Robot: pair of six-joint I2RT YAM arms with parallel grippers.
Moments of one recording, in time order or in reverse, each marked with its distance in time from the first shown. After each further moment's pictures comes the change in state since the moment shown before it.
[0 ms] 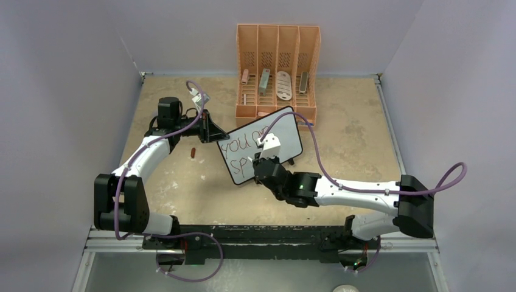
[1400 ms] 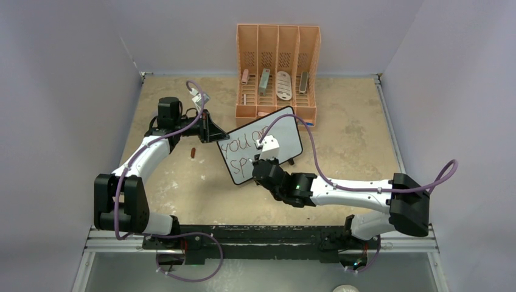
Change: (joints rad) left arm 0.000 0.000 0.000 0.000 0.000 0.000; right arm -0.022 0.042 -0.030 0.021 0.005 0.020
